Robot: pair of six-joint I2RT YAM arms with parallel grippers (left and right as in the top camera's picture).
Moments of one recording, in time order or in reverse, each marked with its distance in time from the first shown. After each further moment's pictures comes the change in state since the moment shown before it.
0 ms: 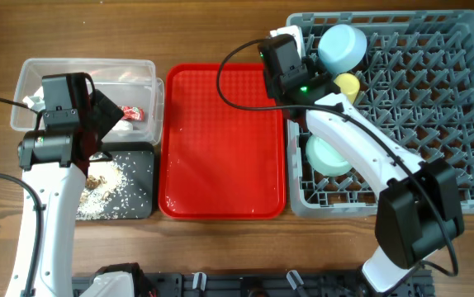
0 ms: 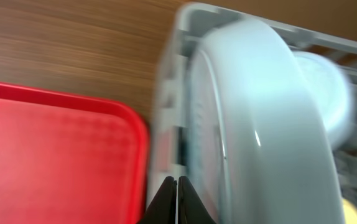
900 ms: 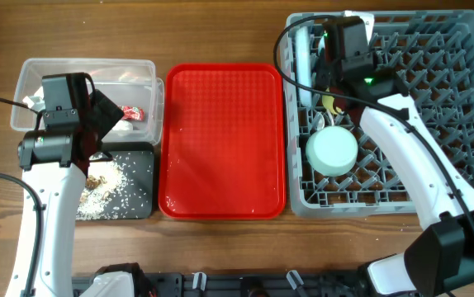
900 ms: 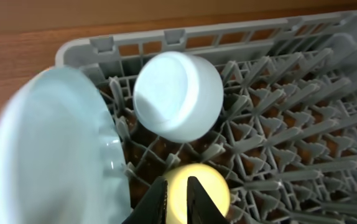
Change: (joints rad) left arm 0.000 0.000 0.000 0.000 0.000 0.000; right arm -0.204 -0.188 0.000 -0.125 -0.080 0.131
